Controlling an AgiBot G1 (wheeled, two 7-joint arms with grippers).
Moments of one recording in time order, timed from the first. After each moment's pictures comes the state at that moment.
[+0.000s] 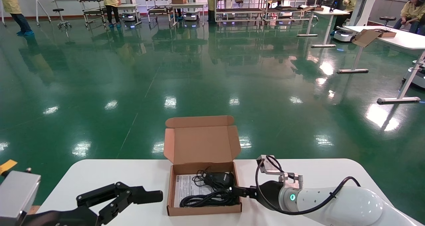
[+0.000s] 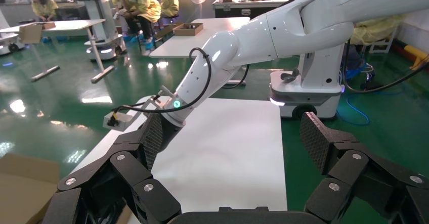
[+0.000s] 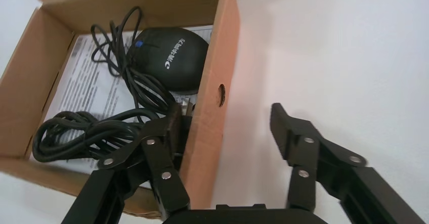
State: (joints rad) left arm -1.09 0.57 0.38 -1.25 0.65 1.44 -0.13; right arm 1.53 -1.36 -1.05 0.25 -1.36 -0.61 0.98
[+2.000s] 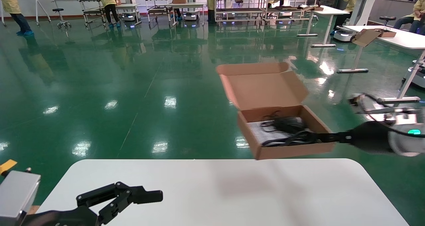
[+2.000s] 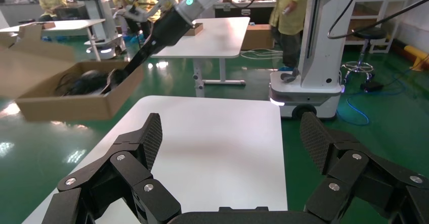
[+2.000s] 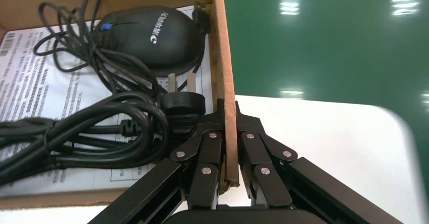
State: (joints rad) left arm -1.09 0.57 0.38 -1.25 0.65 1.44 -0.13; right arm 1.92 -1.08 -1.08 0.04 -1.29 -0.90 0.74
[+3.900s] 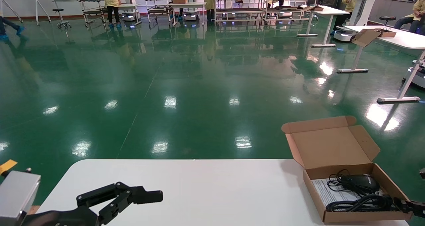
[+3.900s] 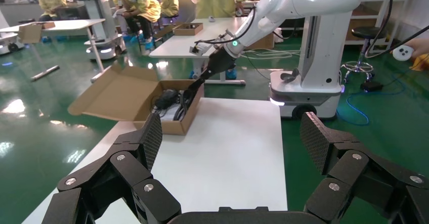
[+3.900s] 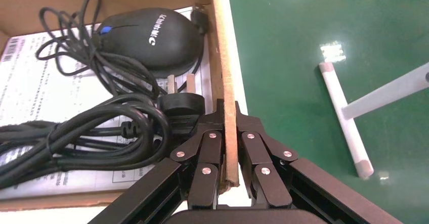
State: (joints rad) left arm -1.09 0.57 0.38 -1.25 0.65 1.44 -0.13; right arm 1.60 -0.88 -0.99 0.02 -1.18 -0.68 0.50
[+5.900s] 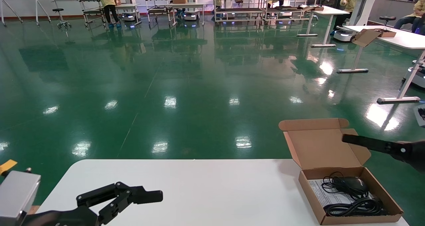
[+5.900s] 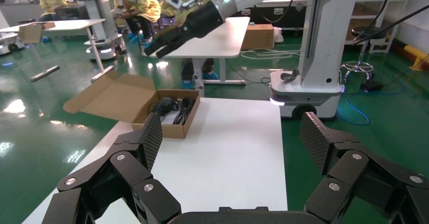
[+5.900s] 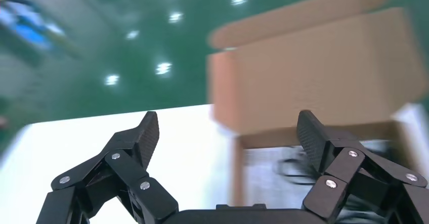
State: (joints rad) left arm -1.09 0.57 0.38 -1.25 0.65 1.44 -0.13; right arm 1.79 -0.81 -0.86 0.05 -0.98 -1.17 0.58
